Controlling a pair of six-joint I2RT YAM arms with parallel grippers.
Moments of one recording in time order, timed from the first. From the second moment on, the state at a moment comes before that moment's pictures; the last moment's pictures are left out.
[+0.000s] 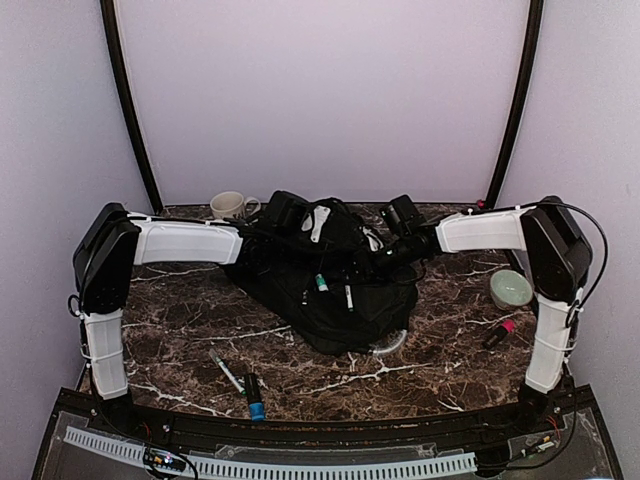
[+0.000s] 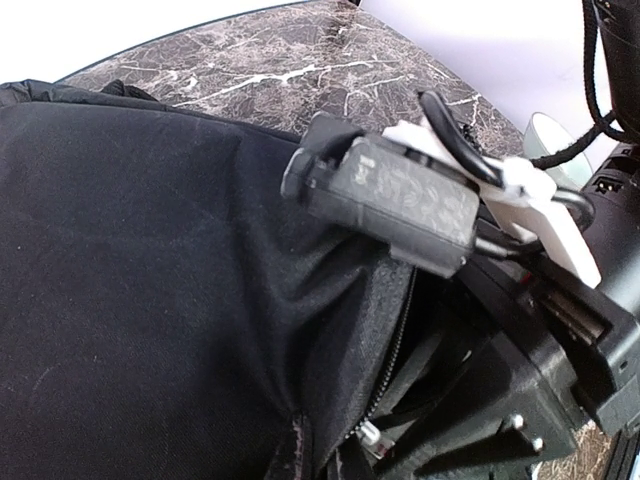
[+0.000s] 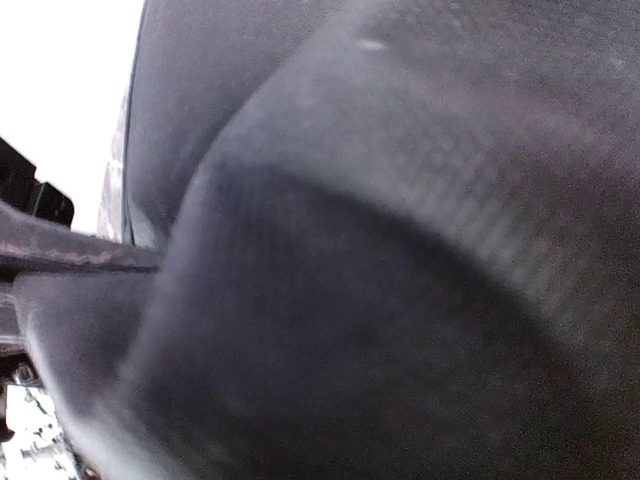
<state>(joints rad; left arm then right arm) -0.80 1.98 1.43 -0.06 0.17 -0.23 0.61 1.94 1.31 -0.31 -0.62 0.45</state>
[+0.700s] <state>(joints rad) -0.81 1.98 1.44 -0.10 0.24 -0.15 0.69 1.50 1.13 -0.41 -0.46 -0.24</state>
